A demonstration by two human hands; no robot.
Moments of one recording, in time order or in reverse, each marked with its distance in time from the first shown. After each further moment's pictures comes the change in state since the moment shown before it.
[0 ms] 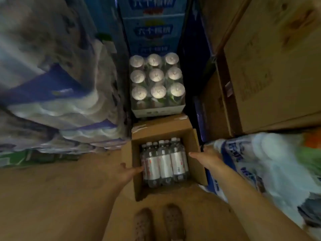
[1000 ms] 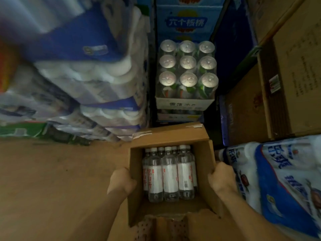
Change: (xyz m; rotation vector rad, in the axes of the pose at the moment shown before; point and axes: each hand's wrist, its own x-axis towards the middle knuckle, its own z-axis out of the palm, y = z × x) left_hand 0.056 -0.093 -0.004 0.505 0.304 0.077; right_hand 0.031 0.063 0.059 -0.595 0.341 -0.255
